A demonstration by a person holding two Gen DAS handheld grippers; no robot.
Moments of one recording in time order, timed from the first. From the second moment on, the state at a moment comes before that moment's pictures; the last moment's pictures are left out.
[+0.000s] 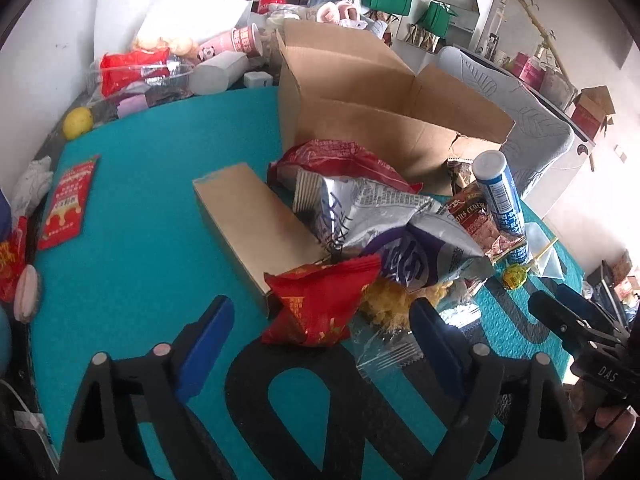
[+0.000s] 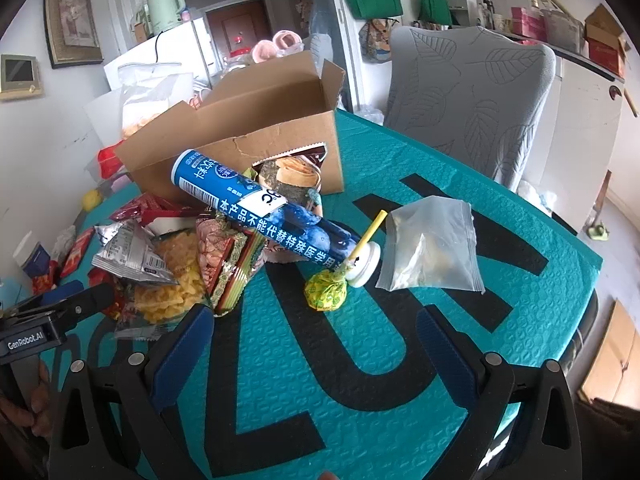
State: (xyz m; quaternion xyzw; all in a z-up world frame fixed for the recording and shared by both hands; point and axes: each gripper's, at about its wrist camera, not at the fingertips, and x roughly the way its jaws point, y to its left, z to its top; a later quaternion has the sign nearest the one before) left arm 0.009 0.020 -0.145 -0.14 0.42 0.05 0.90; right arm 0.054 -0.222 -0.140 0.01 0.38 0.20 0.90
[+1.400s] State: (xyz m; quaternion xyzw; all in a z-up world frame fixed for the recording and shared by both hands) left arm -0.028 -0.015 -0.131 -0.12 0.43 -0.02 0.89; right arm 0.076 -0.234 -0.161 0.08 0.40 0.21 0.89
